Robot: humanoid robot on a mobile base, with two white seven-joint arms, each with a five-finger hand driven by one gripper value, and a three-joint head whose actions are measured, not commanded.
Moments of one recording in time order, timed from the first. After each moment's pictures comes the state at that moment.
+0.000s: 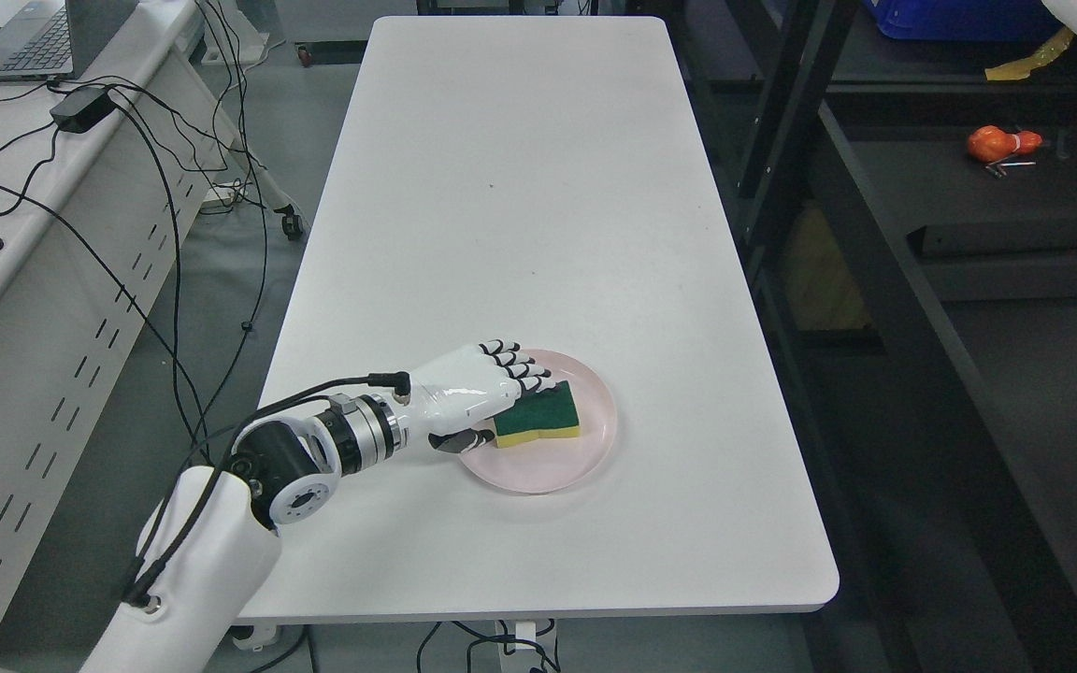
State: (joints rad) left arm -0.55 0.26 -0.41 -1.40 -1.03 -0.52 -0.41; right arm -0.07 0.00 -0.21 0.00 -0.11 0.08 -0.07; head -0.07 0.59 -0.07
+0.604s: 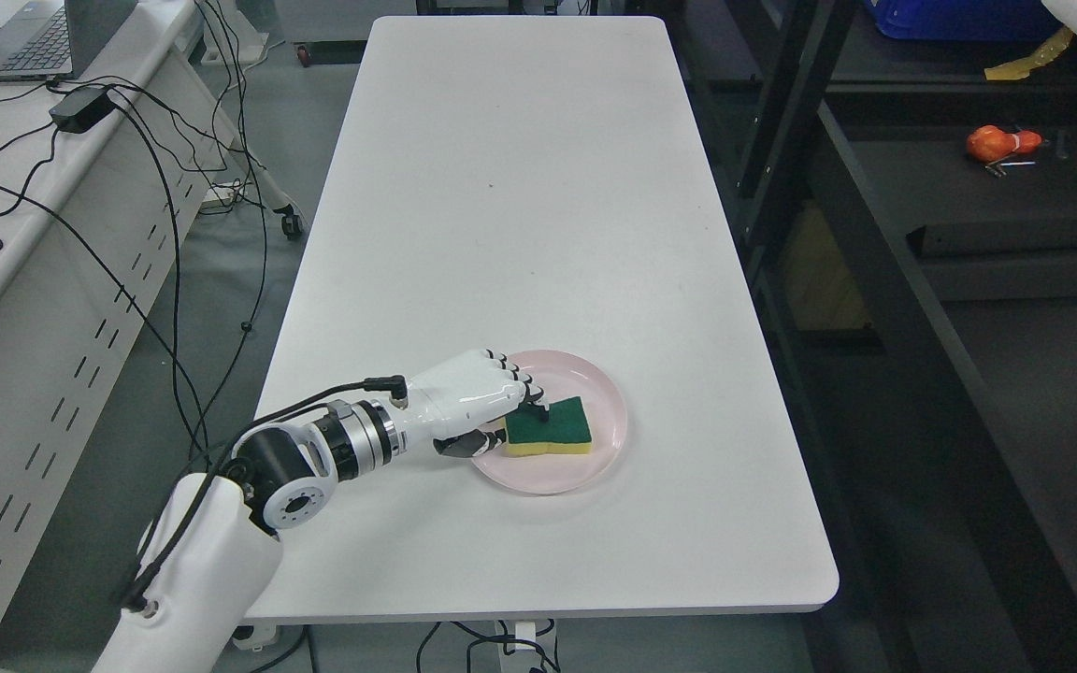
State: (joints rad) left arm -0.51 0.24 -0.33 -1.38 -0.93 -0.60 -0.41; right arm -0.07 0.00 -0.21 0.00 -0.11 0.08 -0.07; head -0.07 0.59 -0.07
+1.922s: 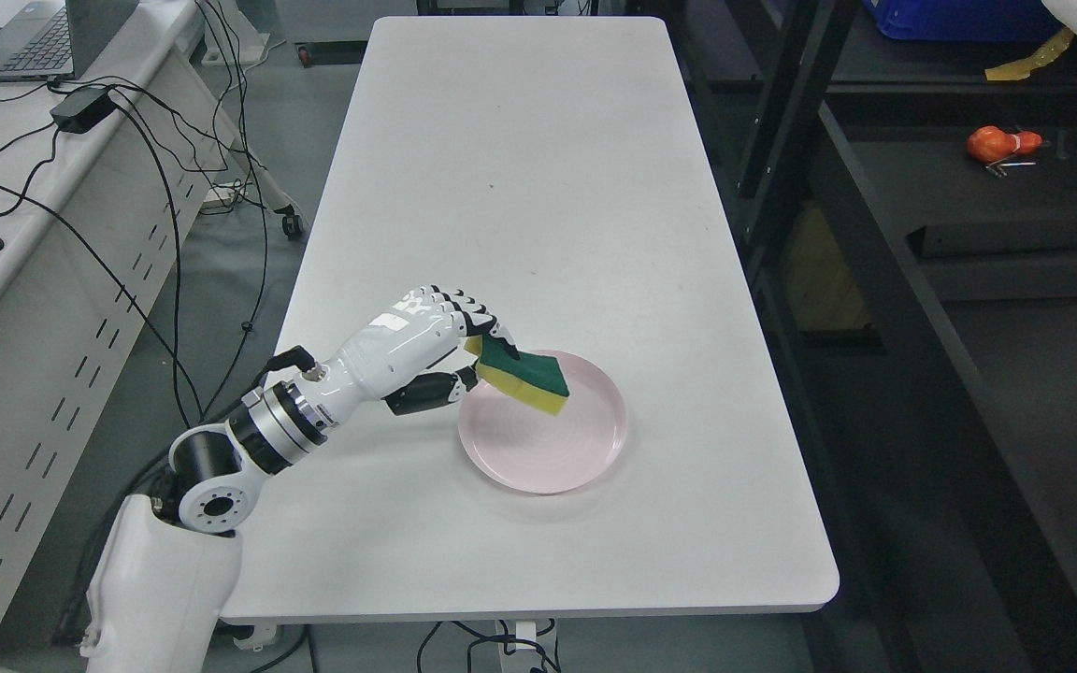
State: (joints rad) left arm -0.44 0.15 -0.04 -1.46 -0.66 -0.79 -0.41; right arm -0.07 0.00 -0.21 0.00 -0.11 0.08 -0.07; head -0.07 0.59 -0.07
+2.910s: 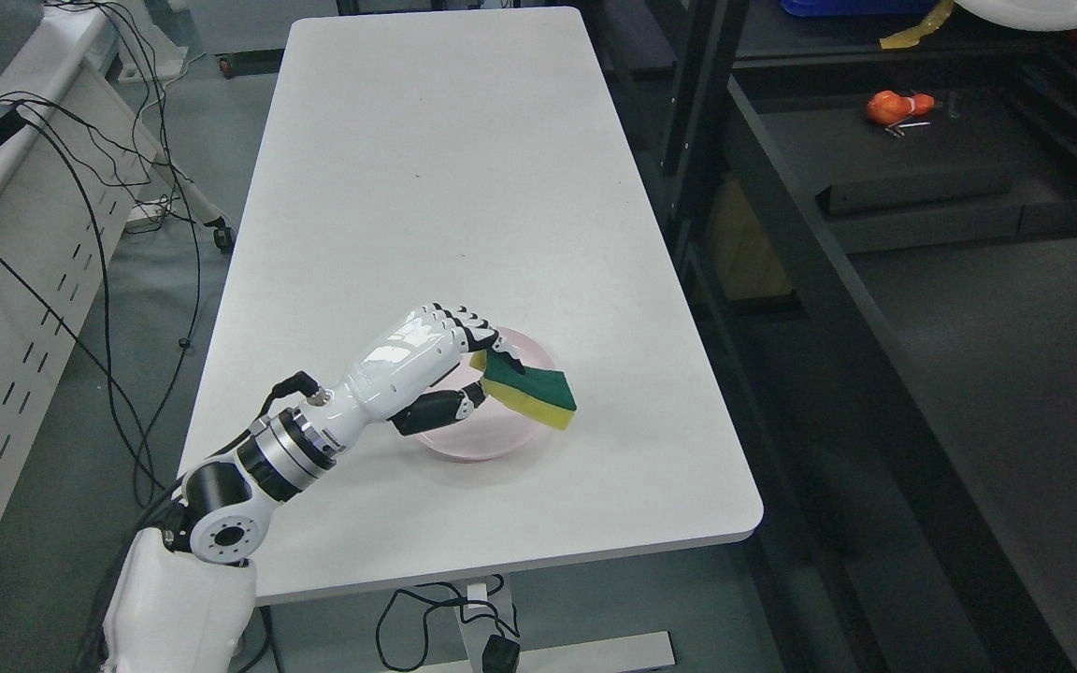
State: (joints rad) left arm -0.38 0.10 -0.01 -1.49 -0.65 -0.79 -0.41; right arm -0.07 0.00 -0.21 0.00 -0.11 0.08 -0.07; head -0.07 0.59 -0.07
